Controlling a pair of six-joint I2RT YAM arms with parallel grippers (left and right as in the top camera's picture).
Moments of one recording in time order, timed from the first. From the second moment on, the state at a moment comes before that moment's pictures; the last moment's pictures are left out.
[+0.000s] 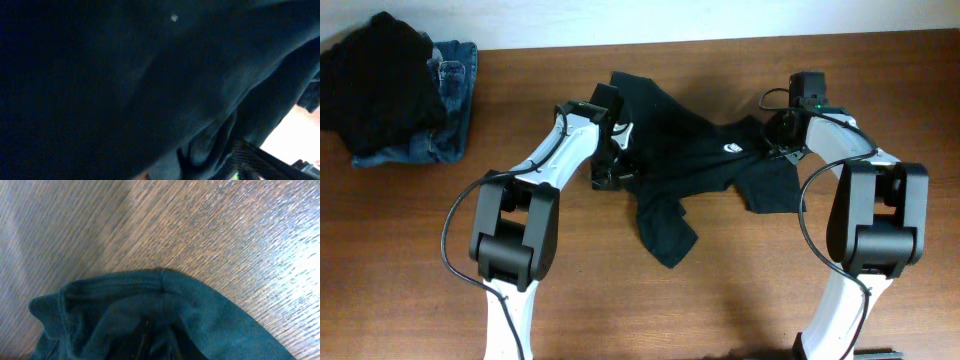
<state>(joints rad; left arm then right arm) -0.38 2.27 1.75 -0.97 0.46 -0.33 -0.10 2.13 1.45 -0.52 -0.04 0.76</state>
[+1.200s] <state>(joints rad) -0.38 2.27 1.73 -1.42 0.39 -0.09 -0.10 2.12 1.45 -0.52 -0.04 0.76</state>
